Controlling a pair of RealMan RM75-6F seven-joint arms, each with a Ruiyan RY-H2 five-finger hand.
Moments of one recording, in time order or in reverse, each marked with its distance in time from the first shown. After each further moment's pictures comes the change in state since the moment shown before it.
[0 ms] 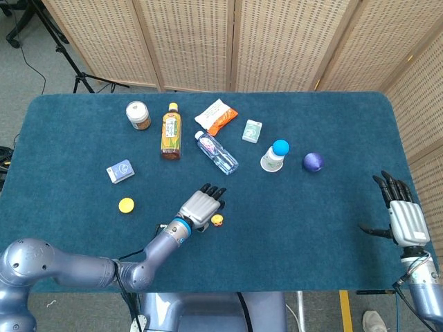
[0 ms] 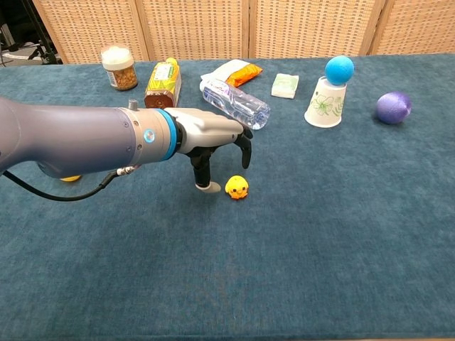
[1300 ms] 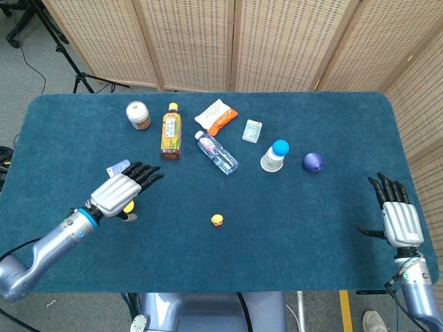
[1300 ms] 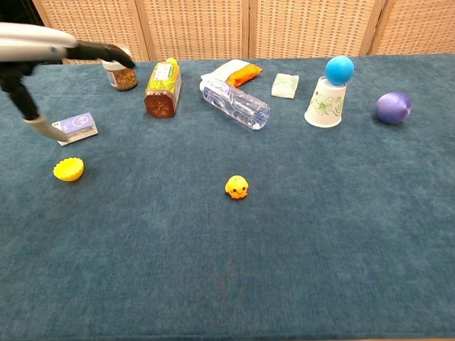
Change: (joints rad) left arm 0.492 0.579 -0.037 -0.144 0.987 -0.077 -0.731; right arm 0.053 -0.031 -0.084 -0.022 0.080 0.082 -0.135
